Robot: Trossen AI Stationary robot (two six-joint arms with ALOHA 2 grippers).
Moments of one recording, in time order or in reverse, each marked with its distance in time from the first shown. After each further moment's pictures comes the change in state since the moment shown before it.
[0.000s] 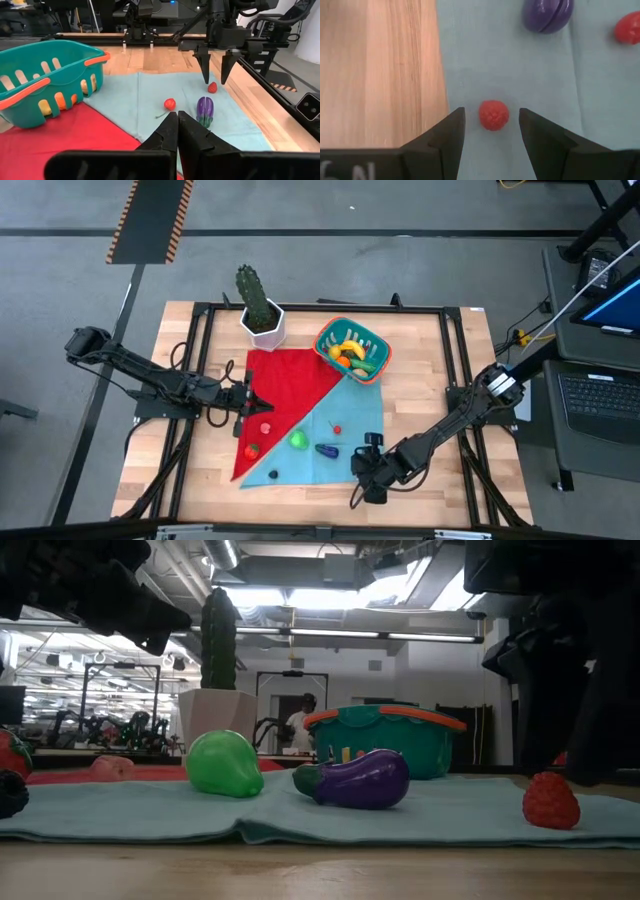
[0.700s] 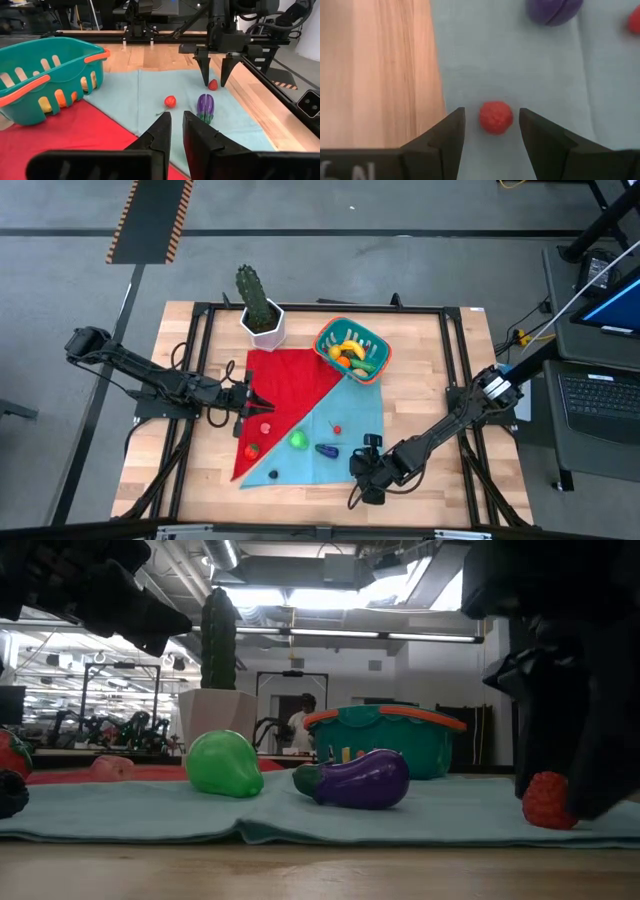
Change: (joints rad) left arm 0.000 0.000 0.000 -0.013 0.000 -0.001; right arm 0.000 0.038 -0.001 0.025 0.000 0.017
